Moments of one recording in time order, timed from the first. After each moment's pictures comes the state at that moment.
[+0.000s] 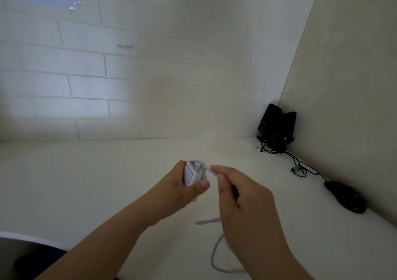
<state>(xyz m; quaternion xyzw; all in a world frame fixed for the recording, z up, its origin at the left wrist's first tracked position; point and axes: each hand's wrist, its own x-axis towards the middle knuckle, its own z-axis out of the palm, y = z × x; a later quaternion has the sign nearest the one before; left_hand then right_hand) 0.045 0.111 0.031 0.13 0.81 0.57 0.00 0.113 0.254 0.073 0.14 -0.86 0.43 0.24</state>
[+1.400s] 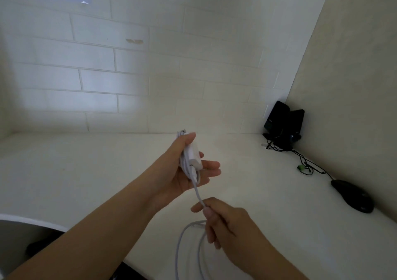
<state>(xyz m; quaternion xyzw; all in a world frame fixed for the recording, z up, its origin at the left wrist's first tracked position) 0.055 0.107 0.076 0.05 0.51 0.84 0.17 0.101 0.269 0.020 0.27 -0.88 0.40 0.00</state>
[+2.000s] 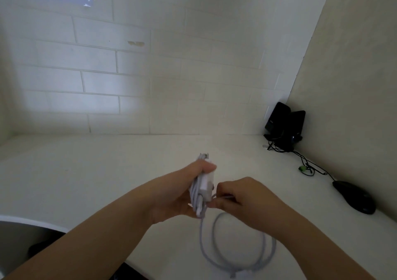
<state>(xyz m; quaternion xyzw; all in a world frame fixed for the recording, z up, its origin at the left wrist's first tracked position) 0.079 0.108 0.068 0.02 0.62 0.74 0.24 0.063 0.279 0.065 0.33 -0.94 0.12 0.01</state>
